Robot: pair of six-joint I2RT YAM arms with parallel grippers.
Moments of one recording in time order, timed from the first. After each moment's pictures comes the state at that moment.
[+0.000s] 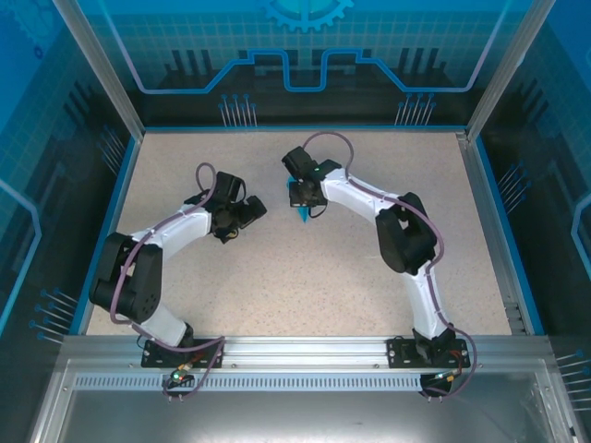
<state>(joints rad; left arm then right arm) -0.27 1.58 0.96 -0.45 0.07 -0.92 0.65 2.20 1.83 -0.78 0.16 0.60</state>
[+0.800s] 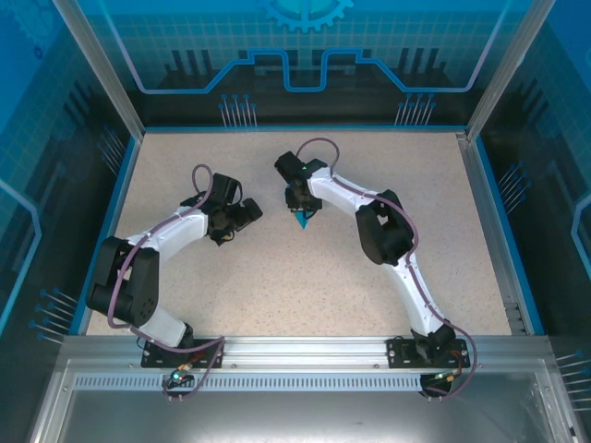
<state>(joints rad) -0.26 1.56 0.94 -0.47 0.05 -0.90 0.65 2.41 2.06 -0.95 0.15 0.62</state>
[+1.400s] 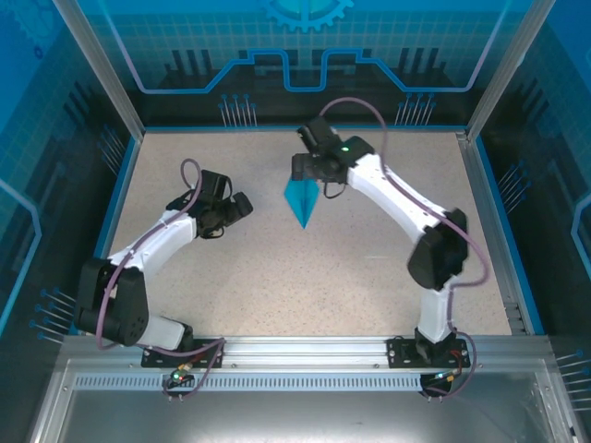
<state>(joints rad) -0.22 1.41 0.95 -0.52 -0.06 -0.77 0.62 1.86 1.84 -0.93 0.31 0.53</state>
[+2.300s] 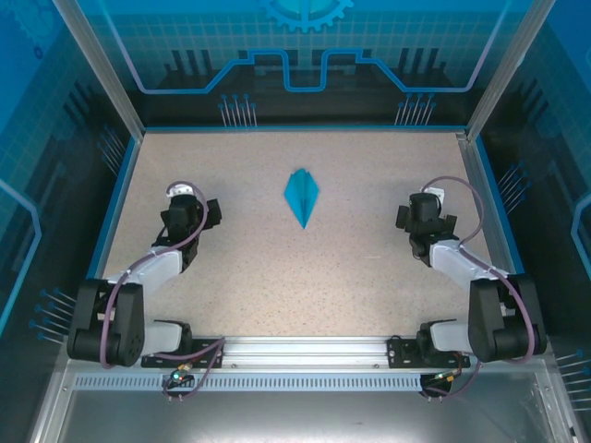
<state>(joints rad) -0.03 1.31 0.51 0.25 -0.26 -0.23 0.09 1.33 0.57 0.05 0.46 0.18</state>
